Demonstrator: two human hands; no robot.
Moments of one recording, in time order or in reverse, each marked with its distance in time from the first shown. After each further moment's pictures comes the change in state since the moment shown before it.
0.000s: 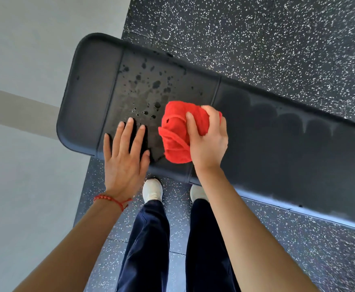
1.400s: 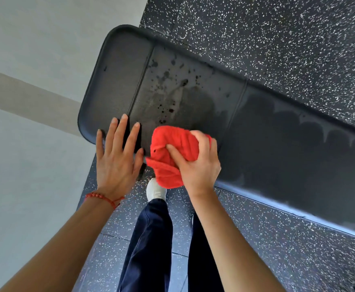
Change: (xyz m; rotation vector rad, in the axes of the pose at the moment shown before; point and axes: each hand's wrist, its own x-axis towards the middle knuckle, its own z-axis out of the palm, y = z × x) left_hand -0.012 -0.053 -0.013 0.012 0.029 -0.039; right_hand -0.064 -0.006 0.033 -0.121 -0.067 -0.164
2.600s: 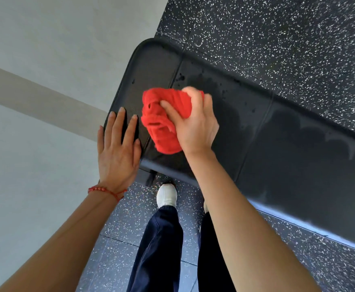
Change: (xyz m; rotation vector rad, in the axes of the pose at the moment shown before) left_hand 0.029 -0.046 -0.006 -0.083 0.099 -0.087; right_hand 0.074 -0.070 0.053 0.014 -0.044 -0.145
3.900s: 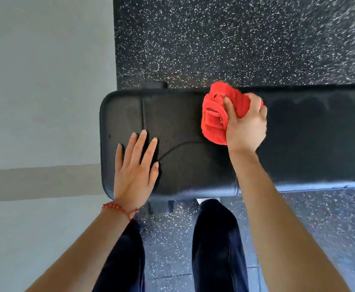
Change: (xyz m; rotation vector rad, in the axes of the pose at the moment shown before) left_hand 0.057 0.022 -0.010 0.166 -0.225 0.528; right_hand 0.020 0.081 -0.071 -0.068 0.465 0.585
